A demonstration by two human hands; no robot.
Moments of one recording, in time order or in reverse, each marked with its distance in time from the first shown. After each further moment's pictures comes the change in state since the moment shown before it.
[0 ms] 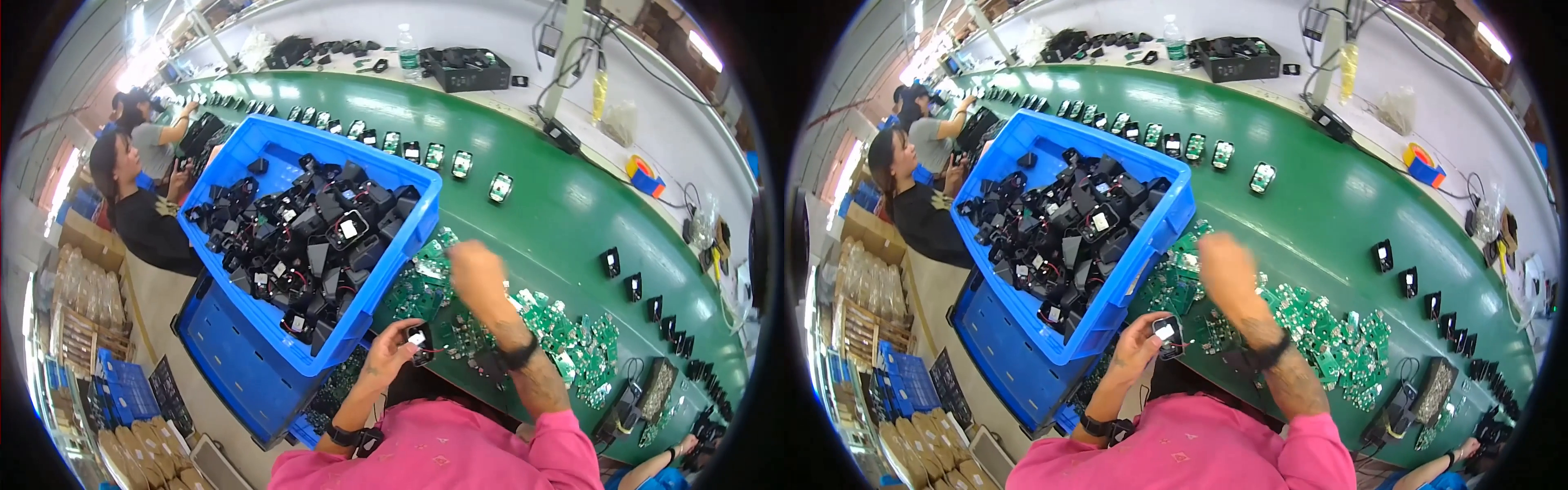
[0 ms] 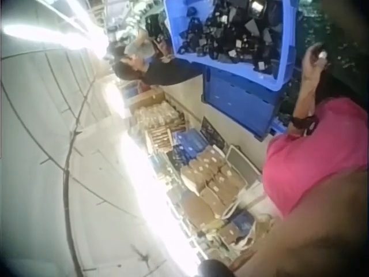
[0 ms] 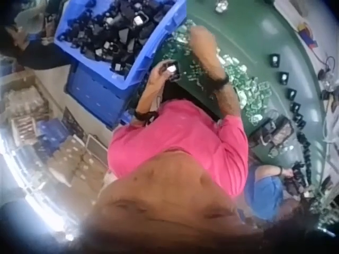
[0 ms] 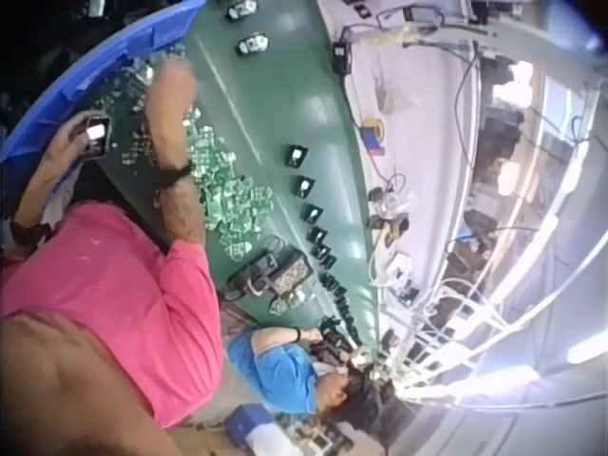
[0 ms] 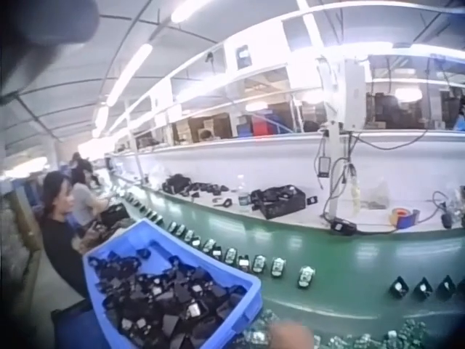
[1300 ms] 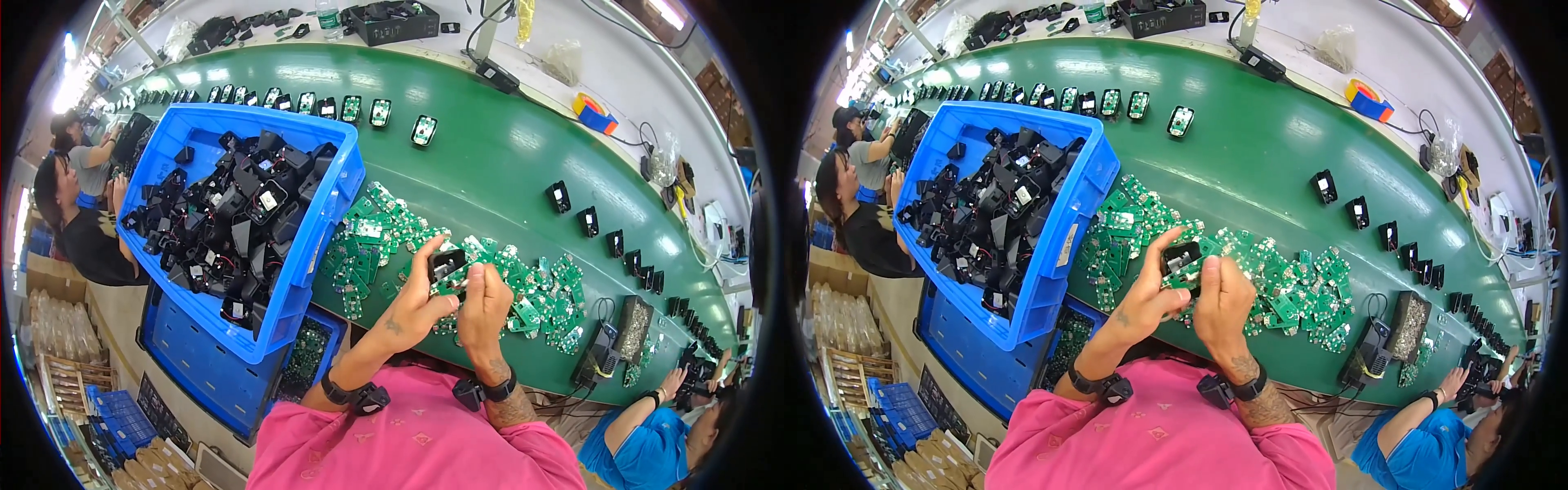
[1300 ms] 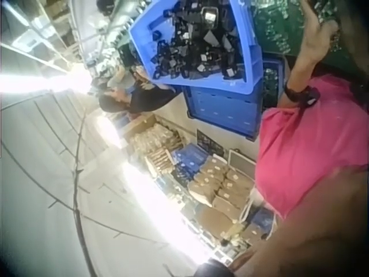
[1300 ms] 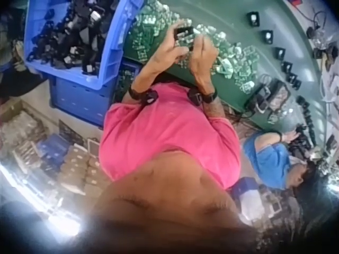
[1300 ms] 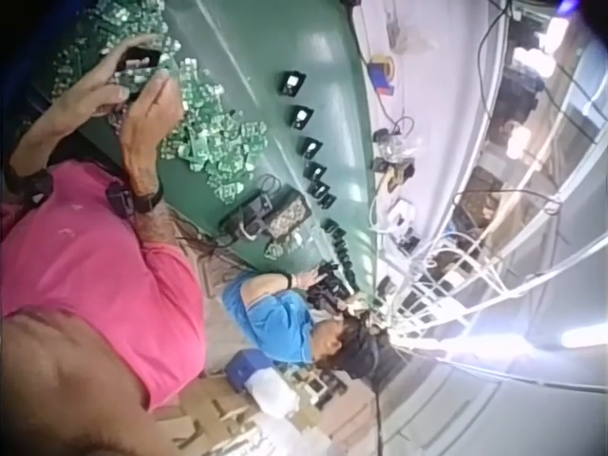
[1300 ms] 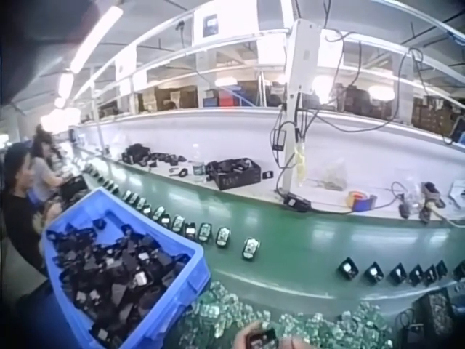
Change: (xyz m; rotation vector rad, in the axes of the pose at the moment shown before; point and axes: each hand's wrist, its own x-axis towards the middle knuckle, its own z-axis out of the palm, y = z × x) left_hand 0.048 0.063 0.123 -0.013 -0.382 0.018; right_hand -0.125 -0.010 -0.054 0.546 0.478 0.510
